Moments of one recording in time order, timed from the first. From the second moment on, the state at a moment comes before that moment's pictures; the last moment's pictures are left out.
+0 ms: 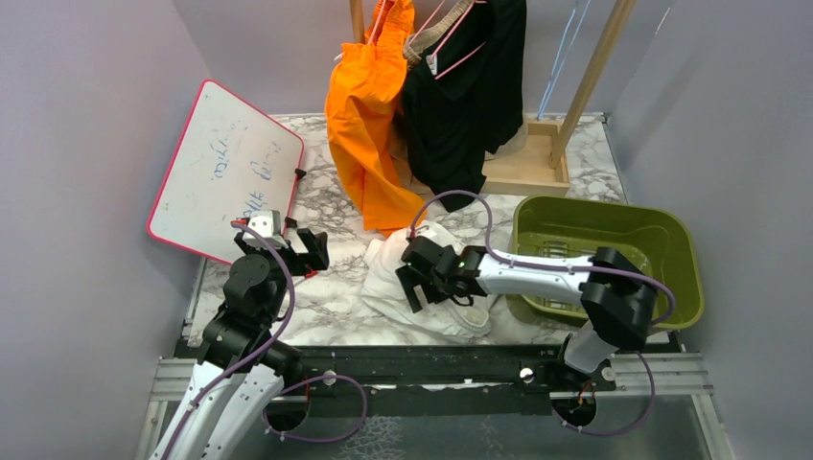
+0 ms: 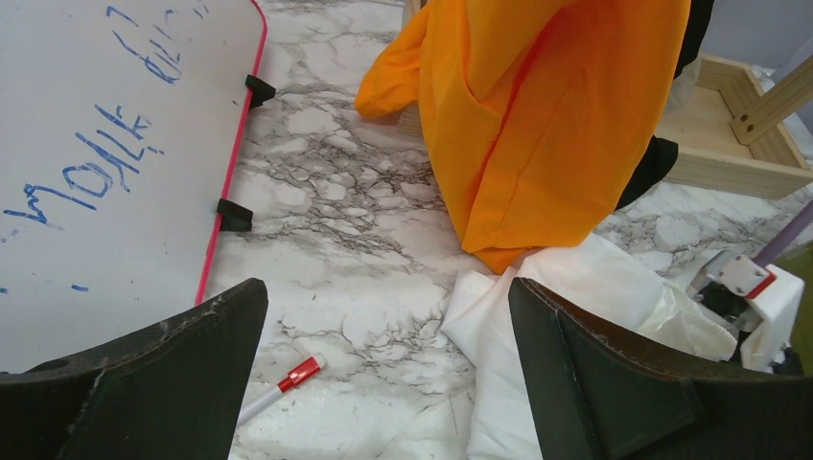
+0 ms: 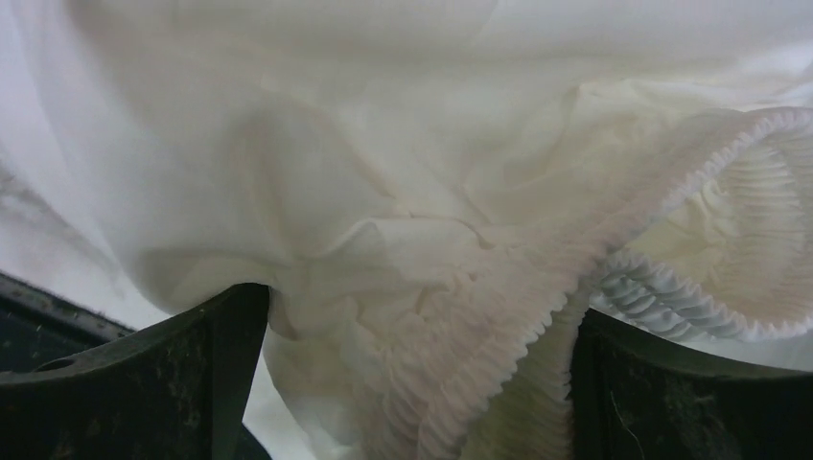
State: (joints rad) left arm -0.41 0.35 0.58 -0.40 -0.29 -0.28; right arm 1.07 1.59 1.00 -0.50 0.20 0.53
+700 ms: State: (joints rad) left arm -0.41 0.34 0.58 -0.40 -0.29 -0.28; right arm 1.17 1.84 1.03 -0.15 0.40 0.55
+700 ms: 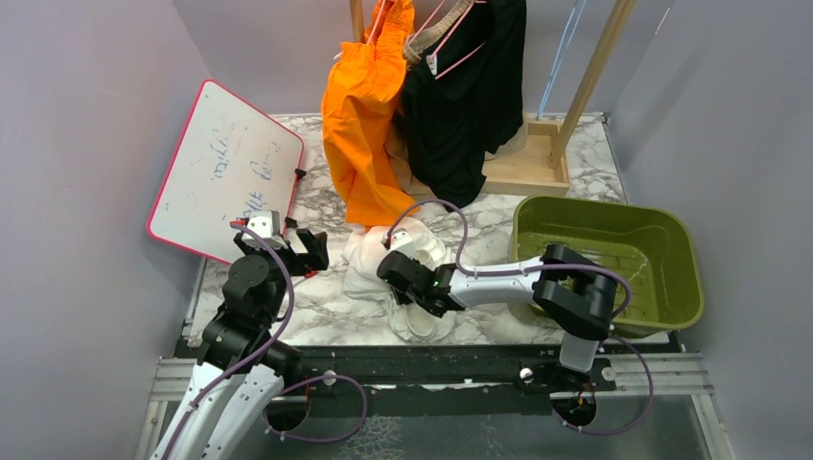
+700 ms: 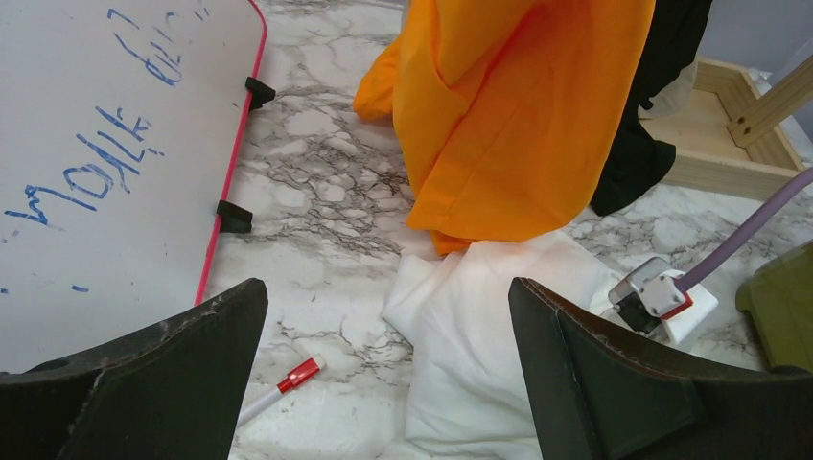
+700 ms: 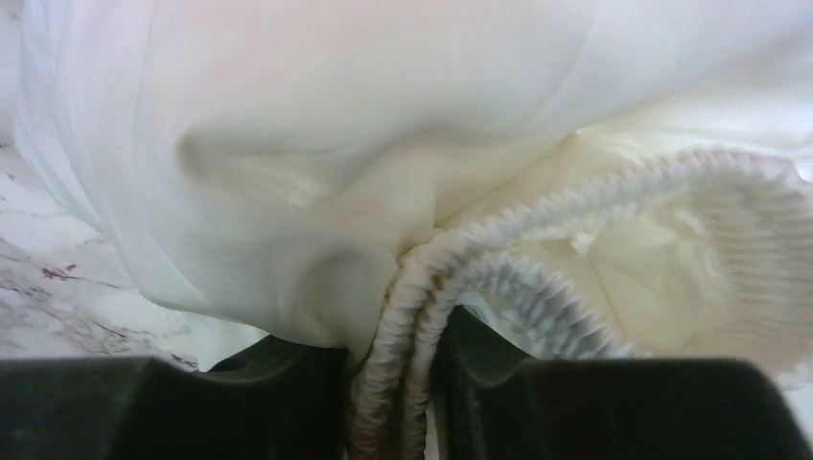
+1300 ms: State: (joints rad) left arm -0.41 0.34 0.58 -0.40 -0.29 -0.28; right arm 1.17 1.19 0.80 -0.21 0.29 0.43
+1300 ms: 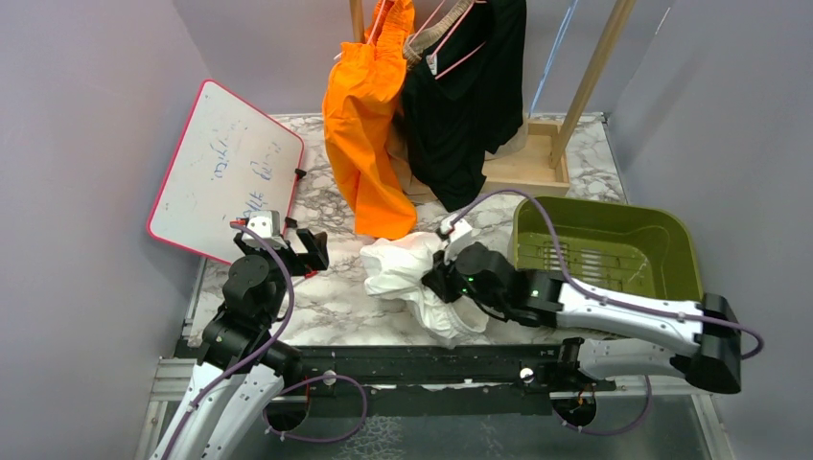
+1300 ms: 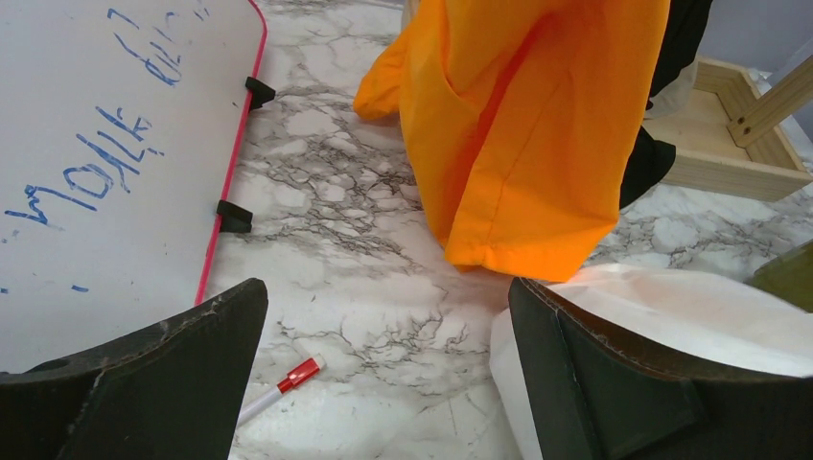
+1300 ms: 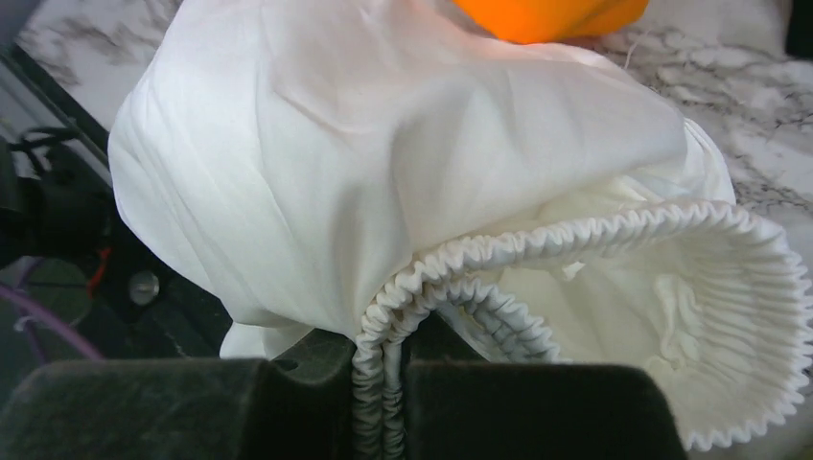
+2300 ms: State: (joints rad) left arm -0.41 0.34 0.58 -0.40 -0.29 -0.29; right arm 1.17 0.87 1.43 -0.72 1.04 0.23
